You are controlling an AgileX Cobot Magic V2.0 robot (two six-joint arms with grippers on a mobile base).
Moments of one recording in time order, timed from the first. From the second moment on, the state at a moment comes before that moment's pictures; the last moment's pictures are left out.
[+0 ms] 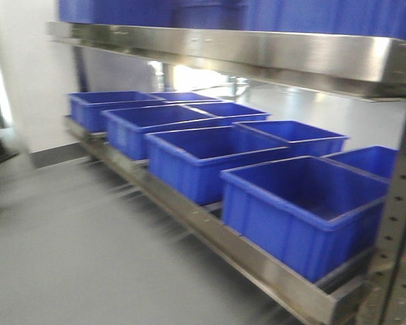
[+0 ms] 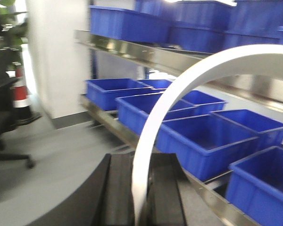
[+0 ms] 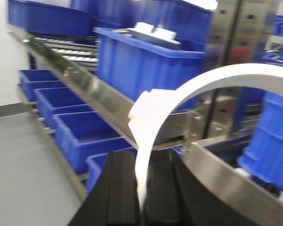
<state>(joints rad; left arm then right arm) 0.08 0.21 -0.39 -0.01 0.29 0.00 -0.09 0.30 -0.64 0.15 0.49 -0.16</state>
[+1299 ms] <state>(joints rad) 0.08 0.21 -0.39 -0.01 0.29 0.00 -0.09 0.30 -0.64 0.15 0.49 -0.16</state>
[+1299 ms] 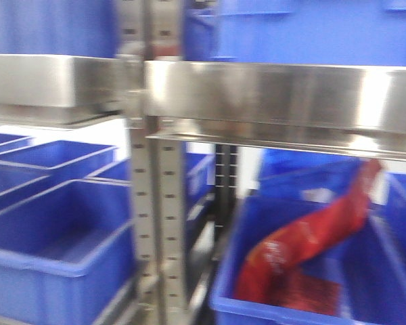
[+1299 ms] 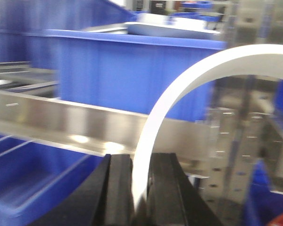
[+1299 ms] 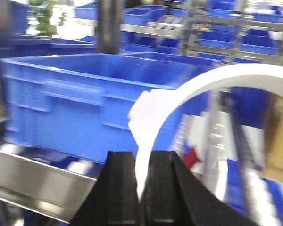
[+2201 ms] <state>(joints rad) 0.08 0.21 -0.39 -0.01 0.29 0.00 -0.09 0.30 -0.64 0.15 0.49 -0.16</state>
